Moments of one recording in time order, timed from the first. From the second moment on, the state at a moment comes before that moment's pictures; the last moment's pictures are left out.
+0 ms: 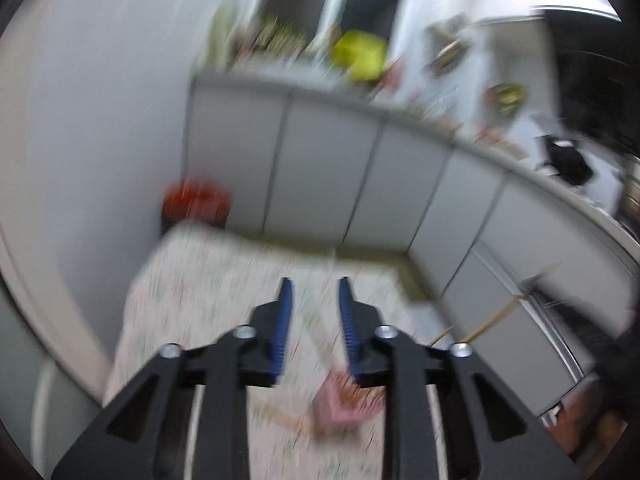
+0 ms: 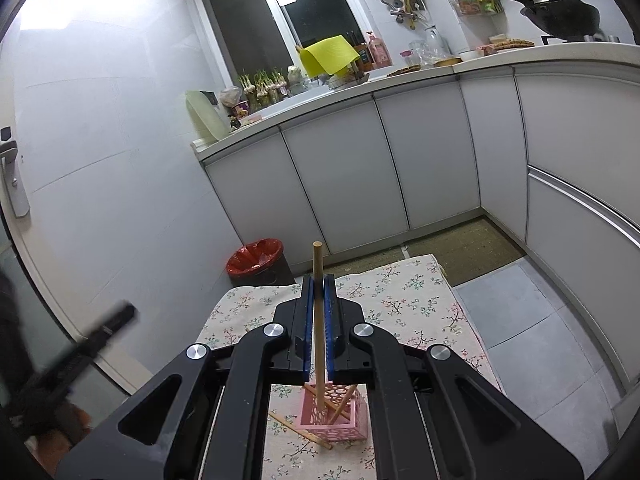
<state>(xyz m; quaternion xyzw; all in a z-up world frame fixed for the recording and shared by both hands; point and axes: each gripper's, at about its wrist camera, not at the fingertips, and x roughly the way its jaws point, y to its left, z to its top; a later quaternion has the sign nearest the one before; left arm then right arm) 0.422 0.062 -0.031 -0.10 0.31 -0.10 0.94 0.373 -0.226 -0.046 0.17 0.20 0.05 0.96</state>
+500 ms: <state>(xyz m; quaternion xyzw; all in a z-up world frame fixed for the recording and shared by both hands) 0.569 0.103 -0.264 -0.17 0.59 0.11 0.79 0.367 -0.243 -0.027 0.18 0.18 0.08 0.96</state>
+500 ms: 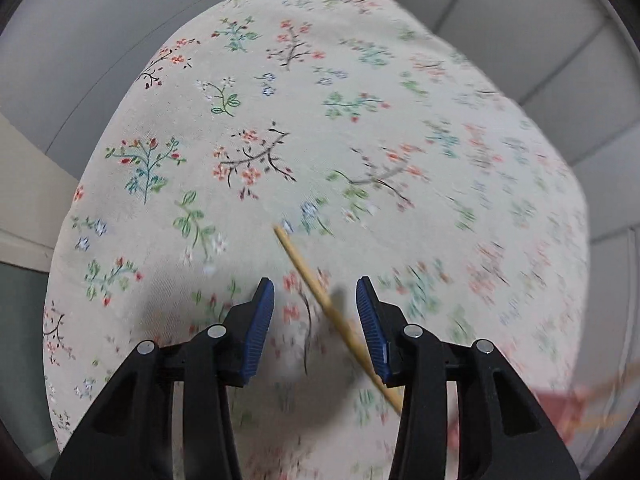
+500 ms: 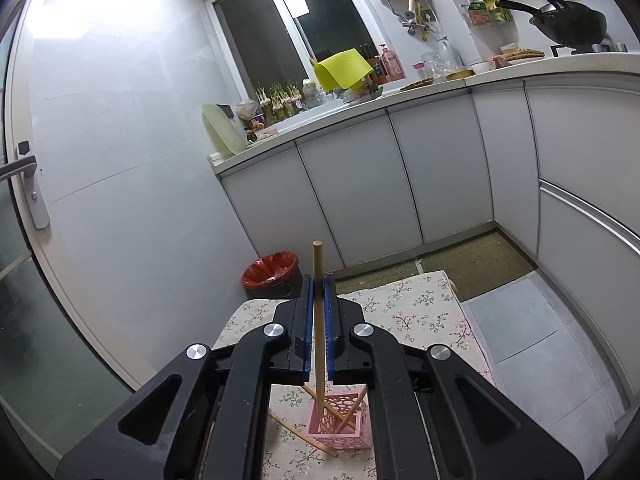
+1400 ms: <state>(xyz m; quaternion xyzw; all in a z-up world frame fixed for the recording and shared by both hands) 0.364 0.121 -0.087 -0.07 0.34 -0.12 0.93 0.337 -0.245 -0.030 0.21 0.21 0.07 0.95</state>
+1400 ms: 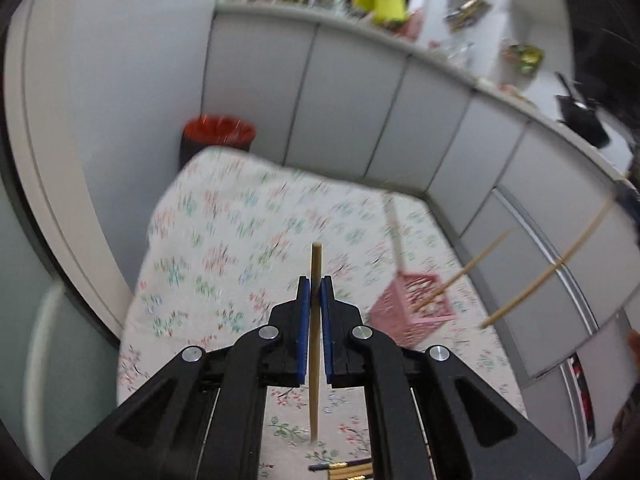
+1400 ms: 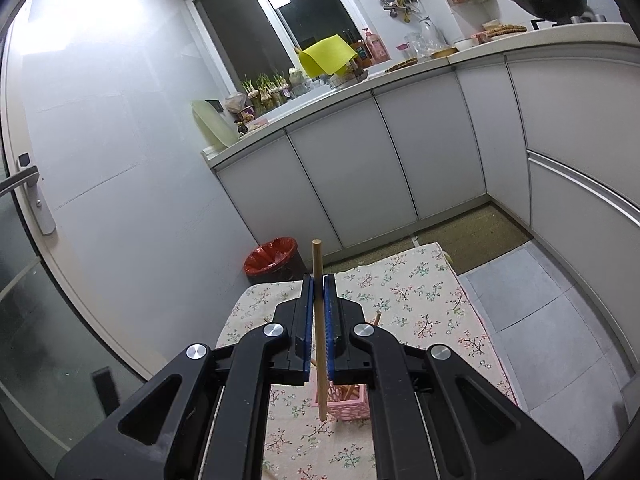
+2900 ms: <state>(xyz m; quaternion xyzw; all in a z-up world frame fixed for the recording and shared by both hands) 0.376 0.040 0.006 -0.08 0.15 -0.18 0.97 0.403 -0.230 -0.040 0.17 0.19 0.05 0.97</state>
